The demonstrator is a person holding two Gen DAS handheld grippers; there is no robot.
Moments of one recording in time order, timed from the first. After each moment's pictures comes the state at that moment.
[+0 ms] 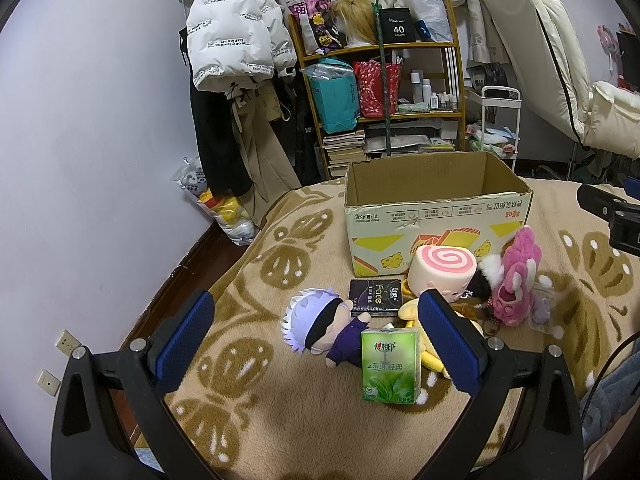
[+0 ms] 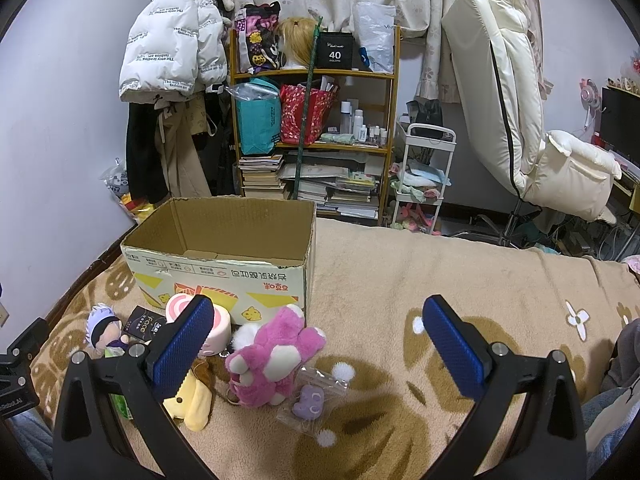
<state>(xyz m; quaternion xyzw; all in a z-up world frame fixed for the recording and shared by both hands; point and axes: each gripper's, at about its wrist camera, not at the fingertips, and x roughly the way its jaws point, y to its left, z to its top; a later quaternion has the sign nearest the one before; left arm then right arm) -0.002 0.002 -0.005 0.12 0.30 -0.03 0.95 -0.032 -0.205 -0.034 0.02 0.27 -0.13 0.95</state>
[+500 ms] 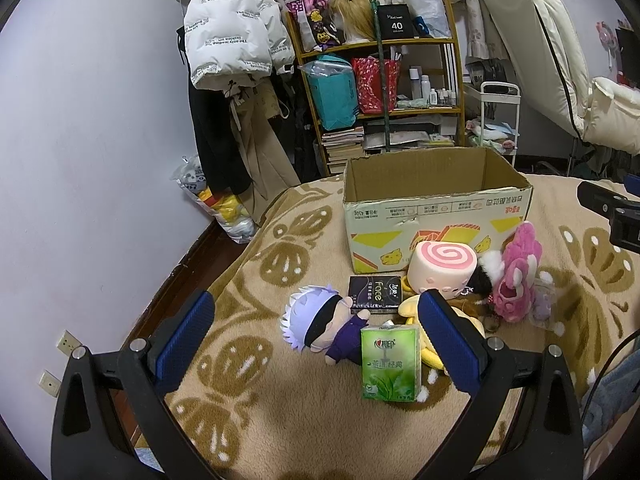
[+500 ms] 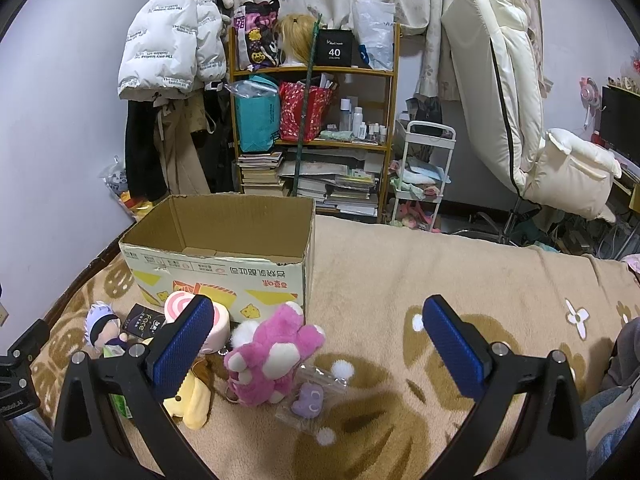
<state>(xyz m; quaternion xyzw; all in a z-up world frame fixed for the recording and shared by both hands) -0.003 0.003 -0.012 0.12 0.30 -0.04 0.95 -0.032 -0.205 -0.036 0.02 0.27 -0.13 0.95</state>
